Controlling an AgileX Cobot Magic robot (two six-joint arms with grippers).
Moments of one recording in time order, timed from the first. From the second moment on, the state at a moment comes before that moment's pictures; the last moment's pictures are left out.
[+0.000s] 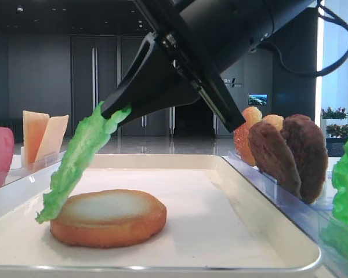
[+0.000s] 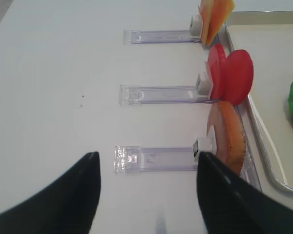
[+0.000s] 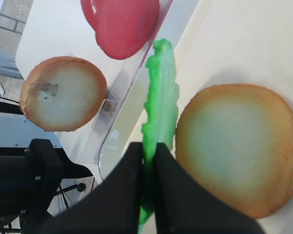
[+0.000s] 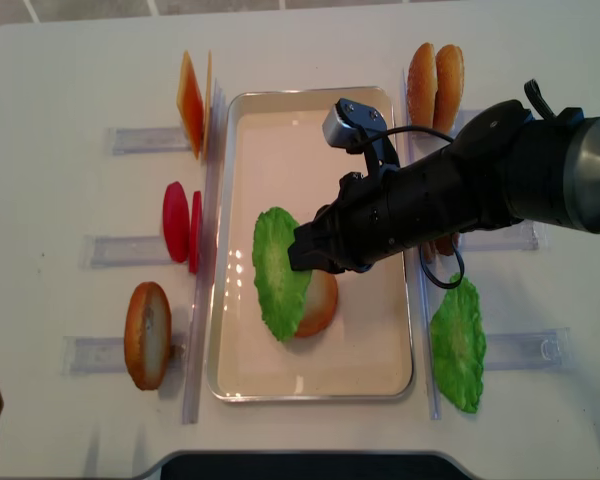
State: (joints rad) left arm 0.01 -0.02 -0.47 0.05 1.11 -0.01; right arm 0.62 1.76 -0.93 1.48 0.67 -1.03
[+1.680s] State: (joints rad) left arm 0.01 -0.02 -0.47 0.05 1.11 -0.01; right arm 0.60 1.57 -0.93 0.93 0.59 -0.77
